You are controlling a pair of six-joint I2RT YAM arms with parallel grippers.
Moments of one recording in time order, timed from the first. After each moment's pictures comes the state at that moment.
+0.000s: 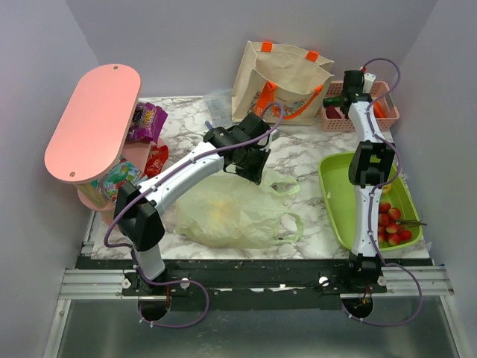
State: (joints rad) left arm -0.78 1.75 1.69 -0.95 0.18 -0.30; right arm -0.05 2.60 2.47 -0.61 0.50 0.29
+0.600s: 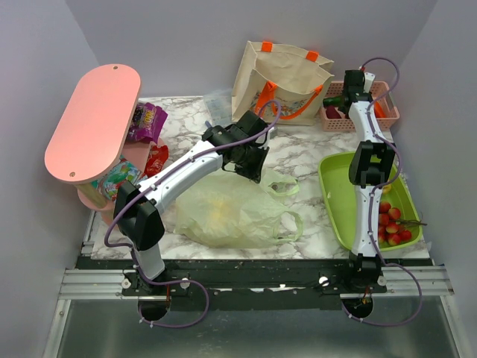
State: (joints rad) left arm -0.77 1.75 1.69 -0.94 0.20 -0.31; right arm -0.05 2.60 2.47 -0.61 0.47 0.26
